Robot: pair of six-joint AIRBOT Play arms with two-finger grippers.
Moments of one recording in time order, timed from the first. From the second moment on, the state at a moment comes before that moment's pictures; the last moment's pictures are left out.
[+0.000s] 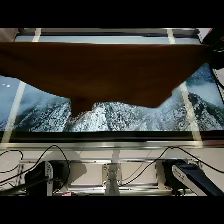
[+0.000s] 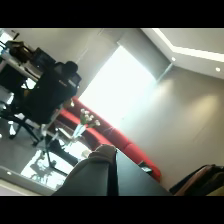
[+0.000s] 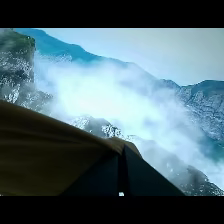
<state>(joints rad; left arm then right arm) 0.60 -0.38 0.77 -0.12 -0.71 -0.83 -0.04 -0.97 1.76 -1.41 1.41 1.22</state>
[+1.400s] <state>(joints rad) 0.22 -1.17 0.77 -0.06 -0.47 -0.73 -0.05 -1.38 1.17 -1.09 0.63 1.22</state>
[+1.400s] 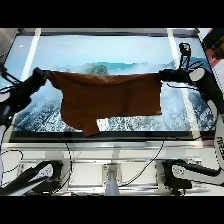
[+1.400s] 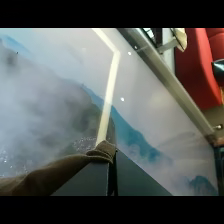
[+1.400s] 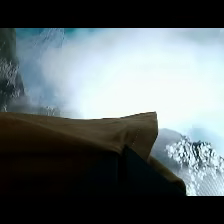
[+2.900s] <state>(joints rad) 0.56 -1.19 0.63 0.80 -1.13 -0.90 -0.35 -1.26 1.18 -1.21 0.82 1.22</state>
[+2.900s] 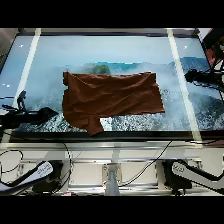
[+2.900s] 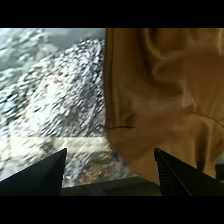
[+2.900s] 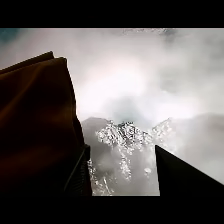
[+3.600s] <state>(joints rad) 0.36 -1.40 0.62 0.64 -0.92 -0.73 -0.35 -1.26 1.18 -1.21 0.85 1.22</state>
